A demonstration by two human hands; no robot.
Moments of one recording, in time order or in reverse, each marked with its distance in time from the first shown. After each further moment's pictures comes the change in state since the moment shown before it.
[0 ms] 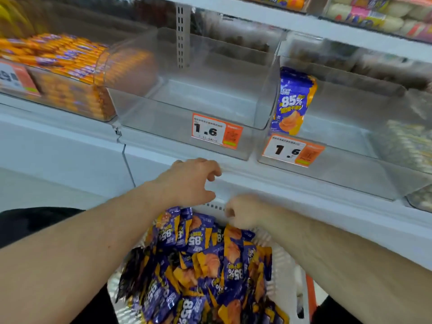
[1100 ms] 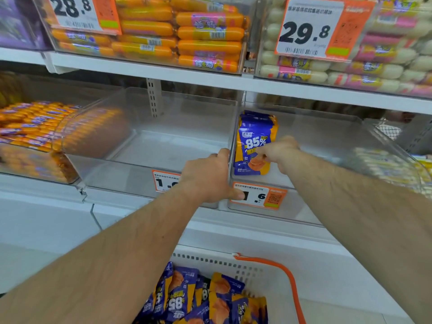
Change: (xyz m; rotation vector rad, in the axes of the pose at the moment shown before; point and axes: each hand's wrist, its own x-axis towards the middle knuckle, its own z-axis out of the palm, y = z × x) left_hand 0.114 0.081 -0.044 0.243 0.285 -0.058; right_hand -0.014 0.127 -0.188 1.093 0.878 0.594
